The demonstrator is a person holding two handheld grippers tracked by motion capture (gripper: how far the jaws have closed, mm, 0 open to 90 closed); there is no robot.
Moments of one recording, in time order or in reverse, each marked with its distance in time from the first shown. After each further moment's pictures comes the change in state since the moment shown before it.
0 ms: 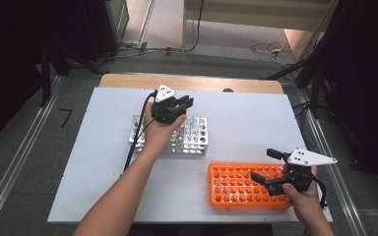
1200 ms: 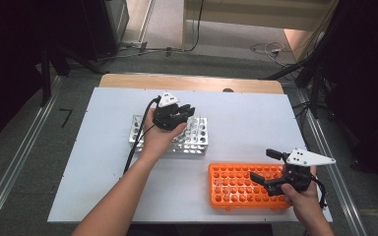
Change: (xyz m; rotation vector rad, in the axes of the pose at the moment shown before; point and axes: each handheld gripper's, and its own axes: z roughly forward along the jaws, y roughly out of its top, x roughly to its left) left arm -0.007 -0.013 -0.002 0.096 -0.032 0.016; right arm 0.001 0.000 0.002 0.008 0.000 -0.004
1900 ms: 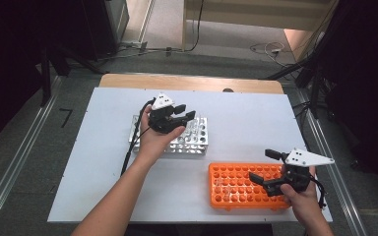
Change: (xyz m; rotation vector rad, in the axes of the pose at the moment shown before) left arm -0.007 0.001 -0.026 -0.042 -0.058 0.004; right arm 0.002 0.000 0.002 -0.001 0.007 -0.007
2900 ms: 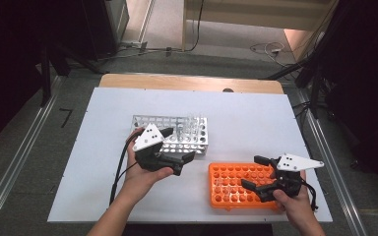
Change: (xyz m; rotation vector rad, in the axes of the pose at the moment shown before) left arm -0.063 -0.035 -0.080 -0.046 -0.112 0.057; right arm 0.014 -0.008 0.012 0.022 0.093 0.005
